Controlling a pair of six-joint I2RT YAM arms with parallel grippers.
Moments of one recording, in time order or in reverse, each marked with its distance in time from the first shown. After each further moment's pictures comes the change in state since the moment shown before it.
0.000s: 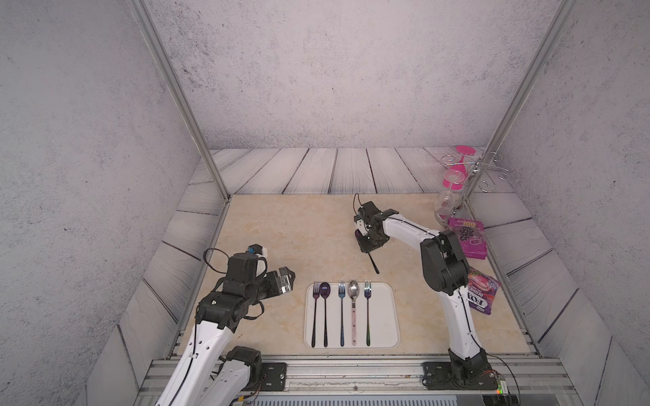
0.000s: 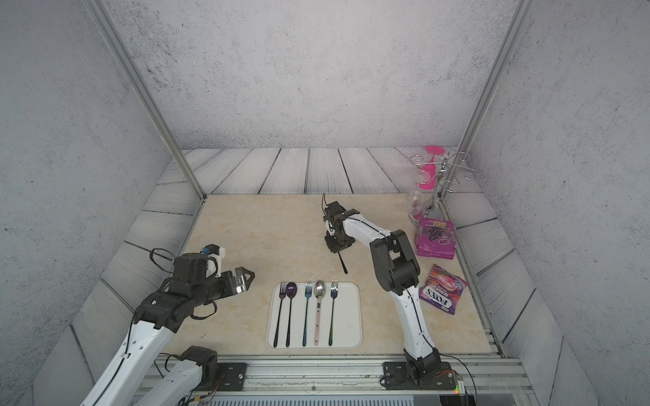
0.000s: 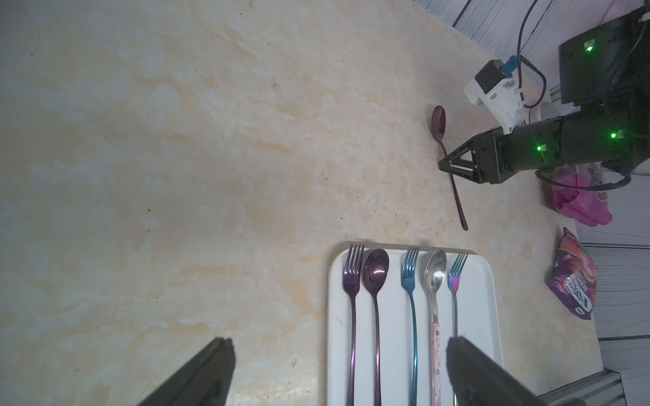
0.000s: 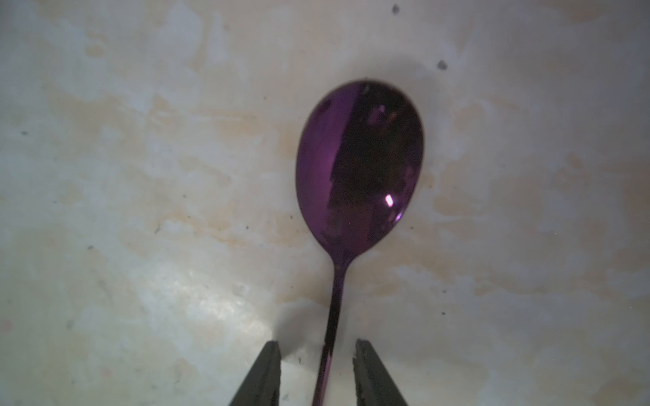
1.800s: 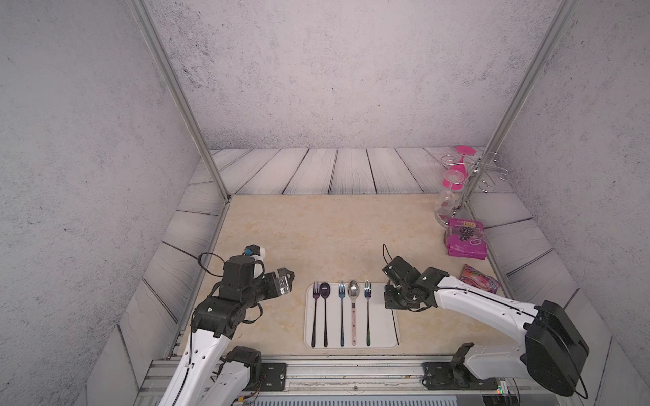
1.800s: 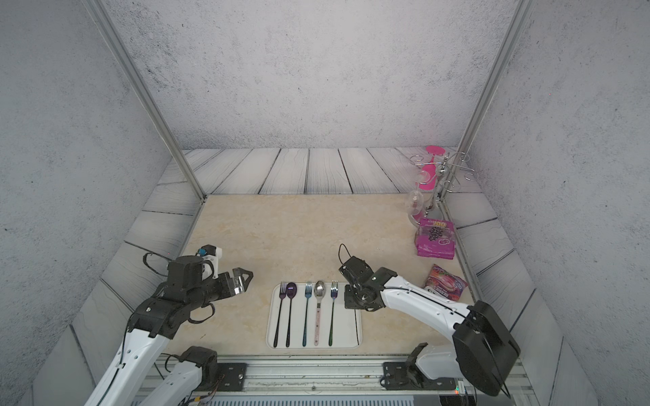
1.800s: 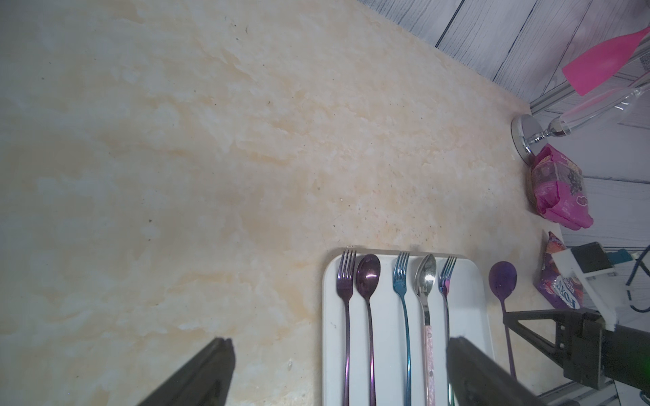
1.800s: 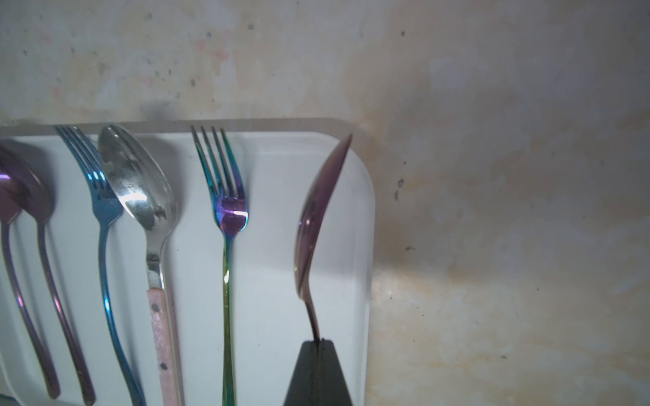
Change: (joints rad) left arm 0.000 -0.058 0.000 0.000 0.005 0.000; right arm 0.263 -0.954 -1.020 0.099 0.071 0.774
